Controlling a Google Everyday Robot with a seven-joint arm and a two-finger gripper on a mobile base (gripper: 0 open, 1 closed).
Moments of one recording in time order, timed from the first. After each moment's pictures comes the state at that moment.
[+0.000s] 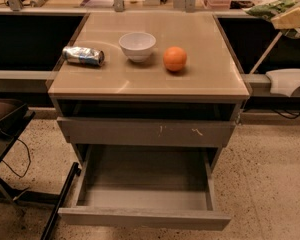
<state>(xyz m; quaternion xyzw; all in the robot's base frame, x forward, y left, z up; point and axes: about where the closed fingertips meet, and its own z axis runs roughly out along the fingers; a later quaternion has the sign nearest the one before) 0.693 -0.362 0.997 -0.39 0.79 -0.03 0.47</state>
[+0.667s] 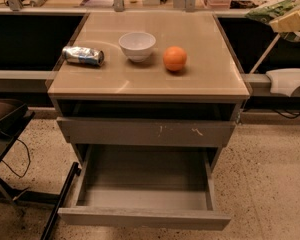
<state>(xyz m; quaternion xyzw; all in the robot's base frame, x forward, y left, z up) 0.677 -0.357 0.997 -0.39 0.79 -0.04 0.47</state>
